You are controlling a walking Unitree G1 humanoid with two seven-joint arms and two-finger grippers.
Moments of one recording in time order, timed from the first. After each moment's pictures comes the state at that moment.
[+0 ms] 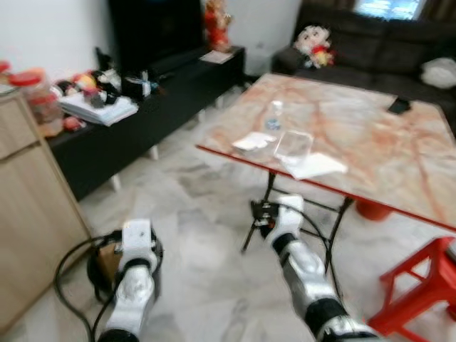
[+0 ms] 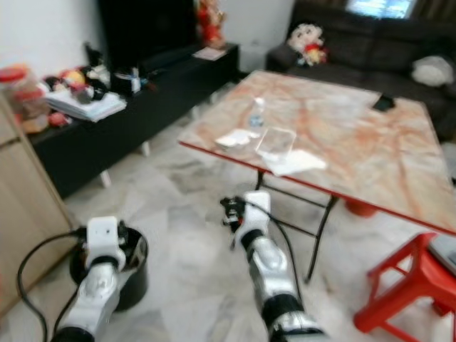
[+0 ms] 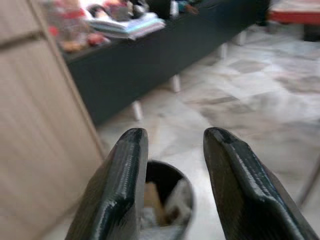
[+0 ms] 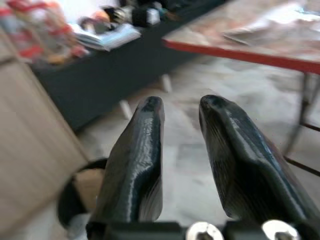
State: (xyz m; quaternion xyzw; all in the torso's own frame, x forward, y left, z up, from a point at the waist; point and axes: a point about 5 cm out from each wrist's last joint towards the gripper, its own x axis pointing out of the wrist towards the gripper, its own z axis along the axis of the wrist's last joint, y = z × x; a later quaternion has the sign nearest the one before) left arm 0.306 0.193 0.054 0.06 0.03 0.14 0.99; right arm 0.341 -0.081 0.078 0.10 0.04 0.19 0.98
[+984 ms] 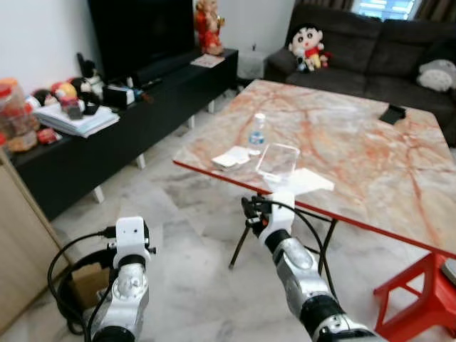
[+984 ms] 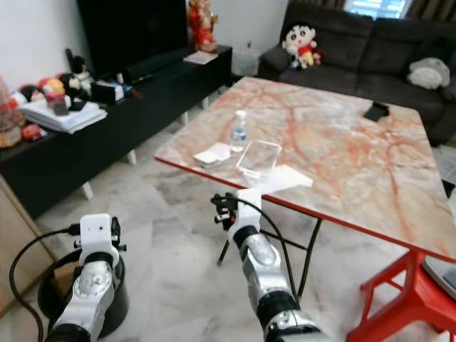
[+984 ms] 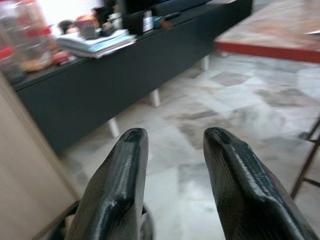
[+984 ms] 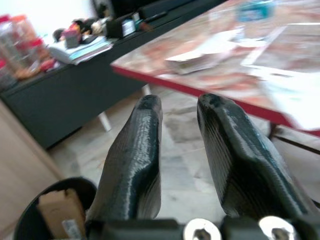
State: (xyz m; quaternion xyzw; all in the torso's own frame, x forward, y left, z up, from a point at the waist) left arm 0.309 0.186 0.056 0.06 0.02 0.14 0.99; right arm 0.341 -0.090 0.076 0.10 0.05 0.18 0.98
